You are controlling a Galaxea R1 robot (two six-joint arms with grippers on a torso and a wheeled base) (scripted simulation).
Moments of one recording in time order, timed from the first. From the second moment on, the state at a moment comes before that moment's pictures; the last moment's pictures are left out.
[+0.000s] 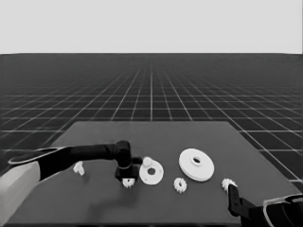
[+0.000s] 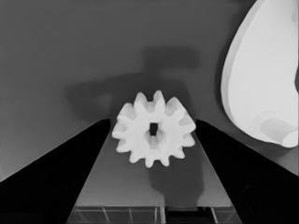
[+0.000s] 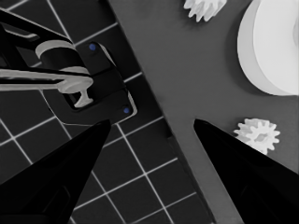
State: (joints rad) left arm 0.23 2.71 -1.34 0.41 1.49 -1.38; right arm -0.35 1.76 -0.39 -0.70 -1.18 0.32
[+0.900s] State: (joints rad) left arm 0.02 2.67 -1.20 0.20 1.55 -1.47; right arm -0.35 1.76 -0.39 -0.70 -1.18 0.32
